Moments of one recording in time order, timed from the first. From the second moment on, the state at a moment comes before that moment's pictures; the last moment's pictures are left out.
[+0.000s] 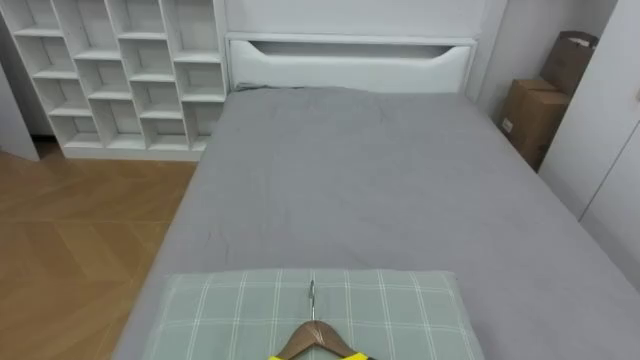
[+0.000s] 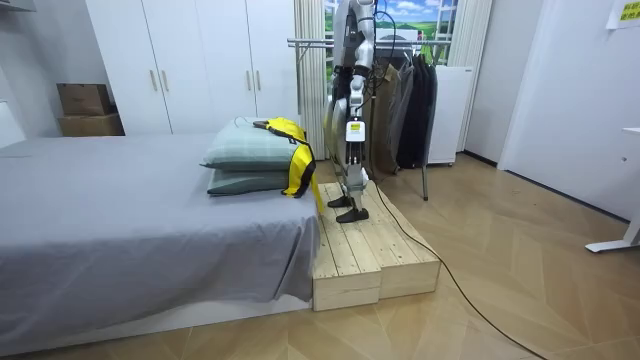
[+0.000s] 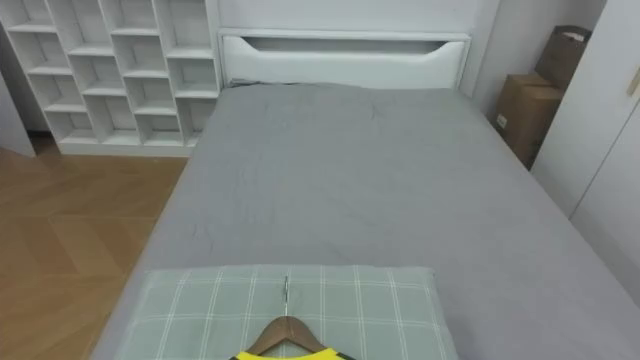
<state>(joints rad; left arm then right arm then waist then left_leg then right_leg) 0.19 0.18 0.04 1.14 0.37 0.26 0.11 0.14 -0.19 0.05 1.20 -0.24 0.22 0.03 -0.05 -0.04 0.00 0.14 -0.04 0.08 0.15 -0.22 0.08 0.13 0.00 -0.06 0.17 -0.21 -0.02</state>
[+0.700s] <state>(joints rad) 0.19 0.18 0.04 1.14 0.37 0.26 0.12 0.13 -0.19 0.05 1.20 -0.24 0.21 0.05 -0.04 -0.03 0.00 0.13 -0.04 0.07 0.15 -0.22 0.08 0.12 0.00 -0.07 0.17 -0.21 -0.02</state>
